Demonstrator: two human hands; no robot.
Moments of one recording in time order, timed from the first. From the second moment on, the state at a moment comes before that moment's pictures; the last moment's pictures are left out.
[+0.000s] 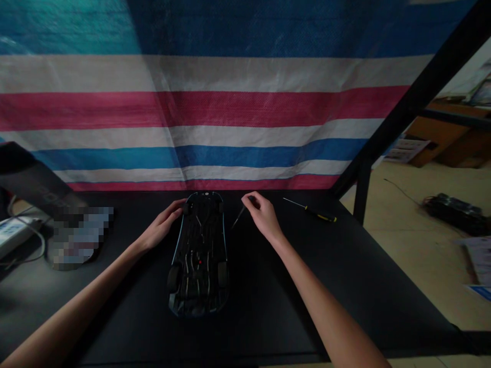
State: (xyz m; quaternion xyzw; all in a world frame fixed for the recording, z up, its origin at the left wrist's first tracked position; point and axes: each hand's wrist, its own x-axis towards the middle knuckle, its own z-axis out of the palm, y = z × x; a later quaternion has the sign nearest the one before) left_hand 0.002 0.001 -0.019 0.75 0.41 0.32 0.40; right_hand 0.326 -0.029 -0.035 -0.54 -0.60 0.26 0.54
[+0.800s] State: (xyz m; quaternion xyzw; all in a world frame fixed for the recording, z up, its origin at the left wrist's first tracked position) left_hand 0.003 0.001 -0.015 0.75 0.44 0.31 0.39; right_hand 0.309 -0.050 -0.008 -0.53 -0.61 0.16 0.56
